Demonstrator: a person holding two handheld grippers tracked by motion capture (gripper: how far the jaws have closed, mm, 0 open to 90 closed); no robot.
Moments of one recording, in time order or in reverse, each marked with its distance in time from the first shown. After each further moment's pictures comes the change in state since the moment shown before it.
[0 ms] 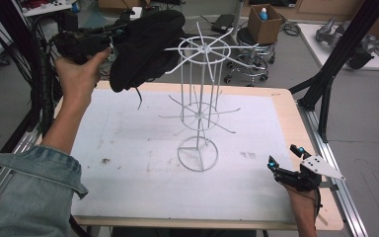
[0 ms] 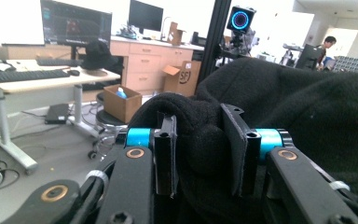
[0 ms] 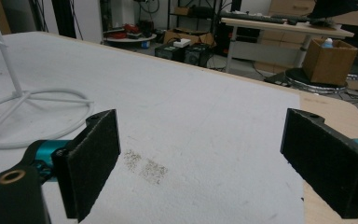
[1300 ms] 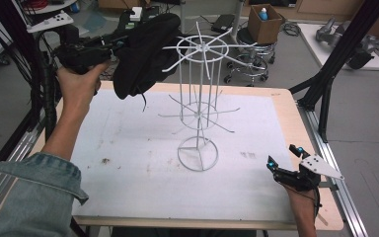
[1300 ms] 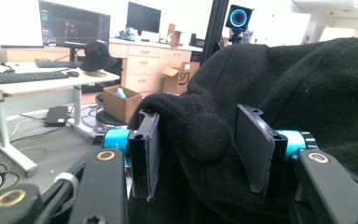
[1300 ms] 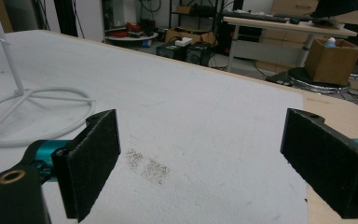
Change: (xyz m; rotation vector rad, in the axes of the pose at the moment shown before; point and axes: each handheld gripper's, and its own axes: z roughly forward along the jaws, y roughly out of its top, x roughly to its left) left arm 0.007 -0.020 -0.005 -0.021 -0.007 0.018; right arm 0.001 0.000 0.001 0.004 0.007 0.000
